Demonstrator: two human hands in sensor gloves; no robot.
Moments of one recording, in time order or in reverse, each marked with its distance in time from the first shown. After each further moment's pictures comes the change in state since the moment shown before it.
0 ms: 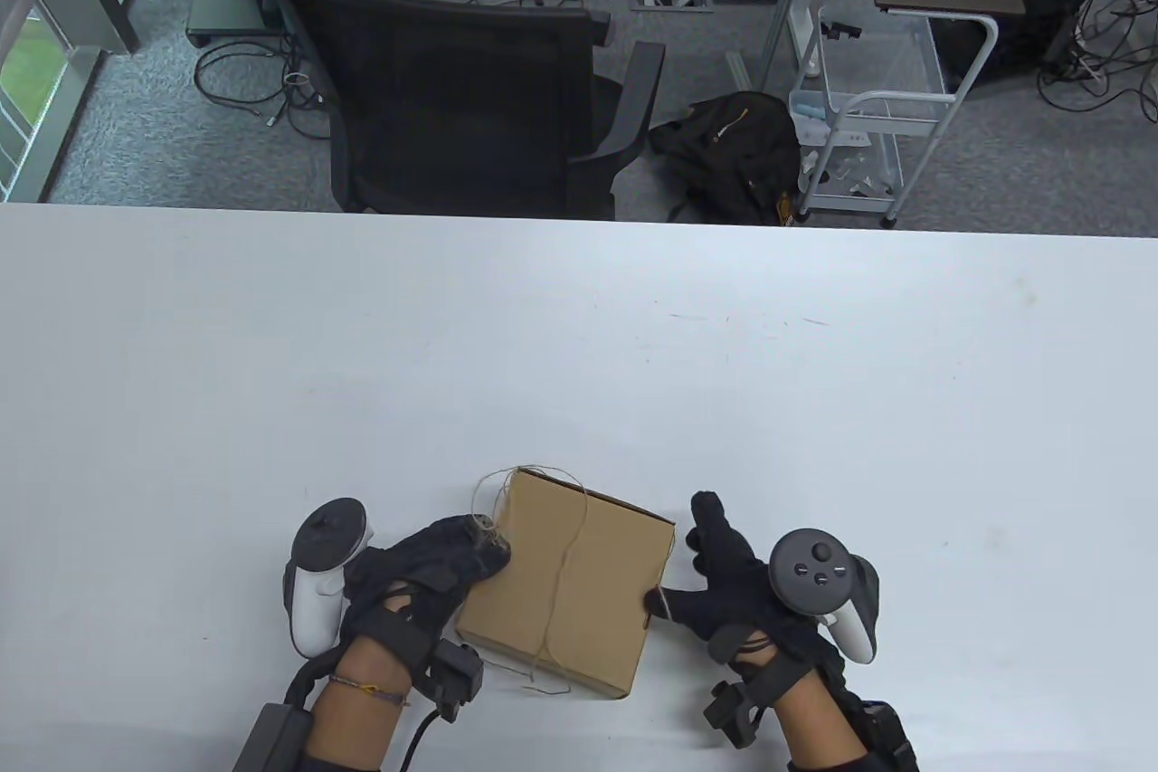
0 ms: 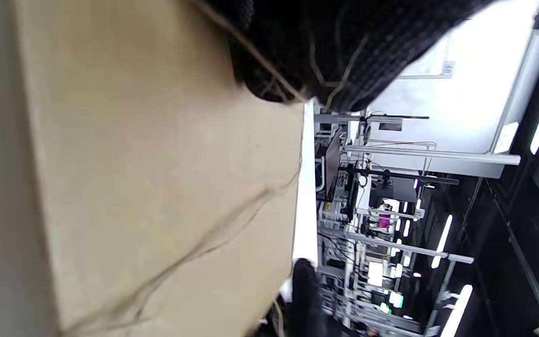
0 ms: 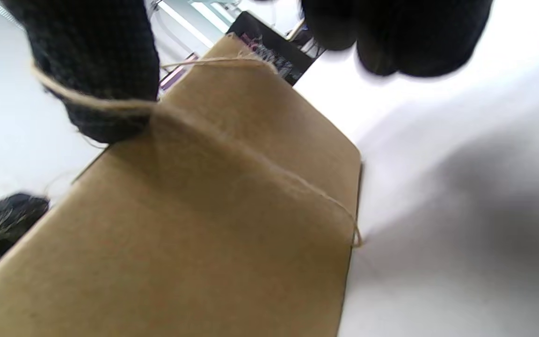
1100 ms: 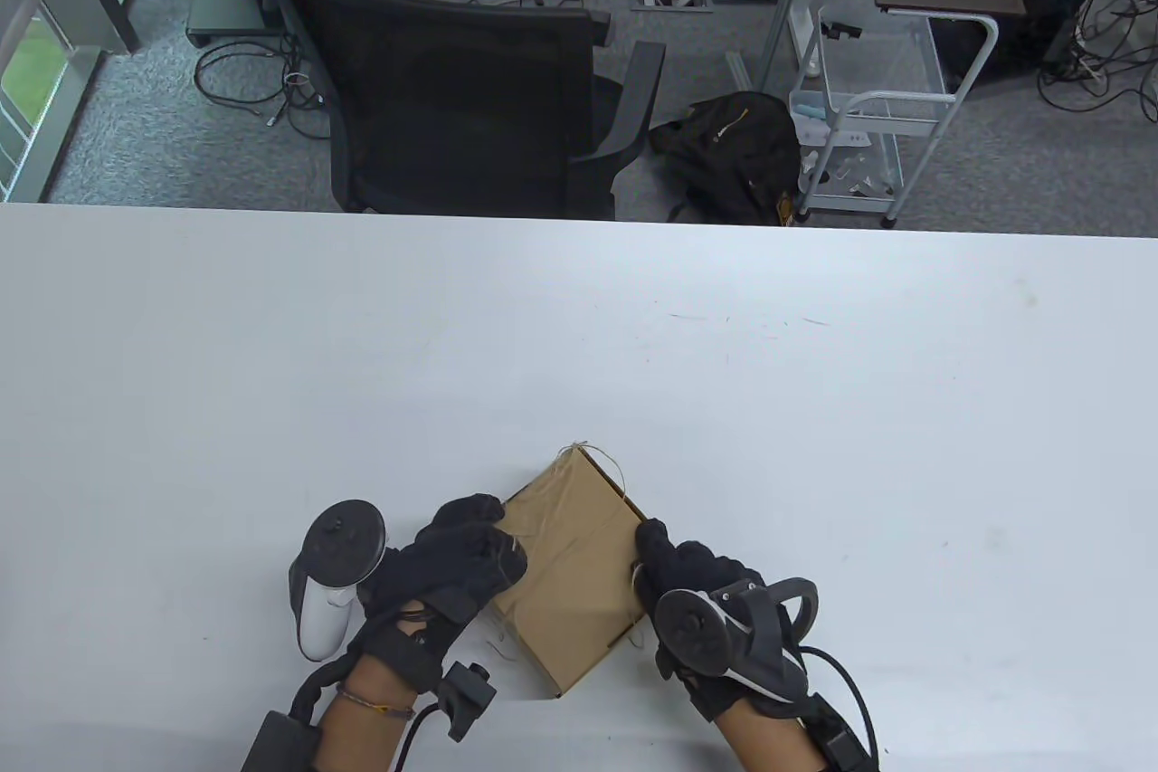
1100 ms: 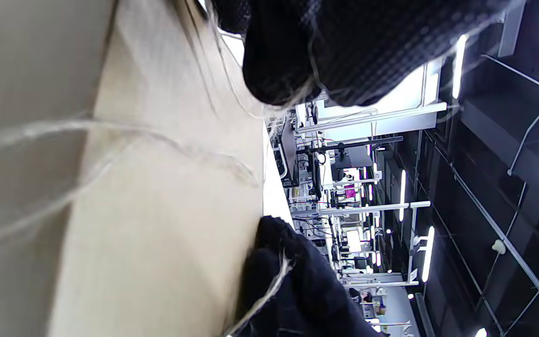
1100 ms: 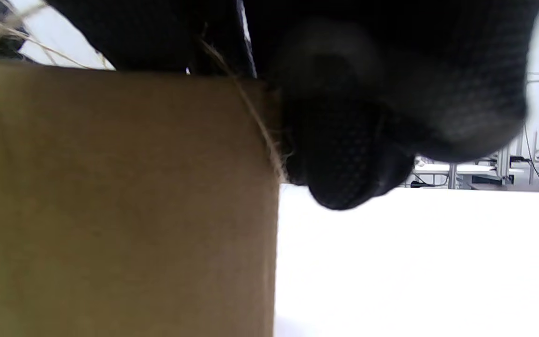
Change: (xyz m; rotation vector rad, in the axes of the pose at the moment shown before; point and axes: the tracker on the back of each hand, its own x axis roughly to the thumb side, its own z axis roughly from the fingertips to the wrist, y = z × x) left_hand 0.026 -0.010 0.013 -0.035 -0.210 -0.159; right_hand 0.077 0.026 0.011 -0.275 -0.174 0.840
